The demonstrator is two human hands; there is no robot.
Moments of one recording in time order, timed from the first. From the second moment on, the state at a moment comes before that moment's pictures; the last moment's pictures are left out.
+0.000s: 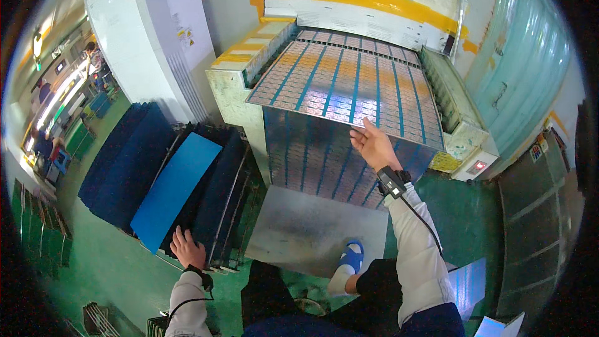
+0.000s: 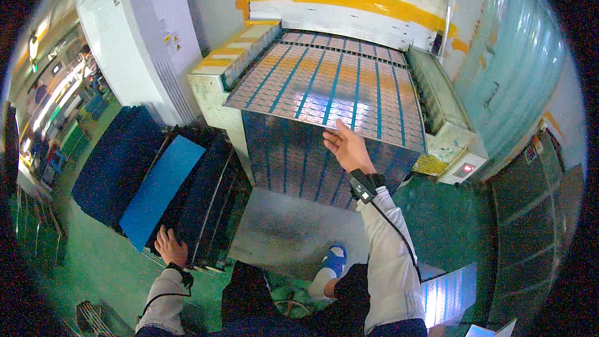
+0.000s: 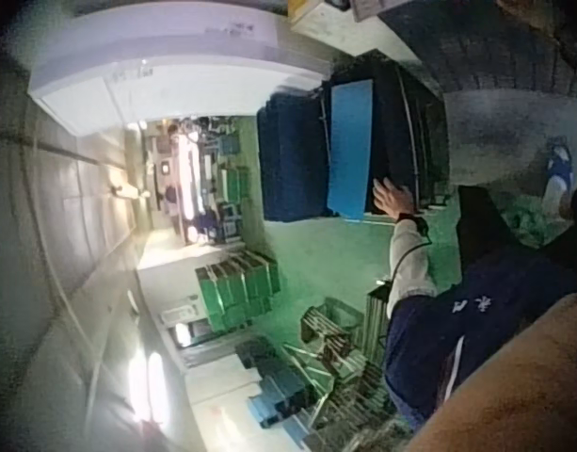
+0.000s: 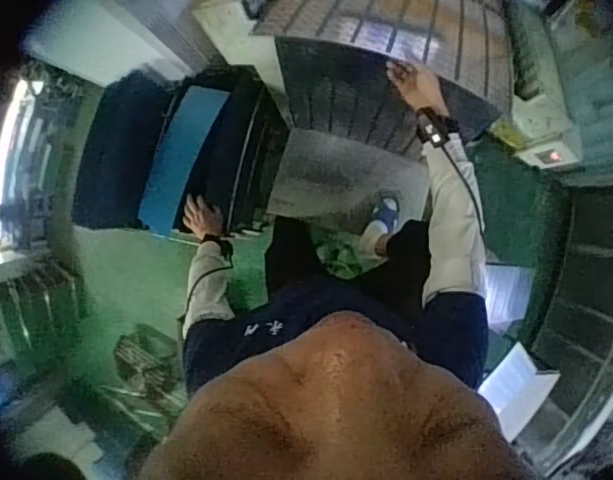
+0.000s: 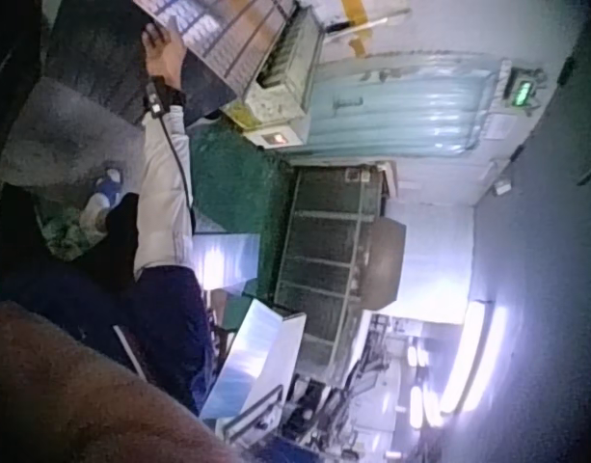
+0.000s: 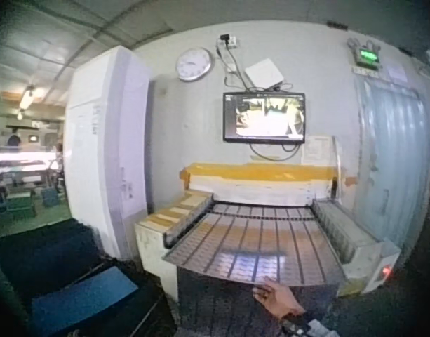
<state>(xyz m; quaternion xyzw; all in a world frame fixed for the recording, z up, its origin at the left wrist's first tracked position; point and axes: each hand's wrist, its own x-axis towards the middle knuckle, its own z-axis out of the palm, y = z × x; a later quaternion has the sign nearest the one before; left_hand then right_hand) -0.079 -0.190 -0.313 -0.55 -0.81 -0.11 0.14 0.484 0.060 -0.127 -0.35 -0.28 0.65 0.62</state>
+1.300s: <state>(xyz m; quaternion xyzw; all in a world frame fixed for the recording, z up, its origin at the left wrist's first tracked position) -0.083 -0.192 -0.312 -0.54 -0.82 -0.10 0.13 0.457 0.030 -0.115 -0.60 -0.73 -0.12 0.31</state>
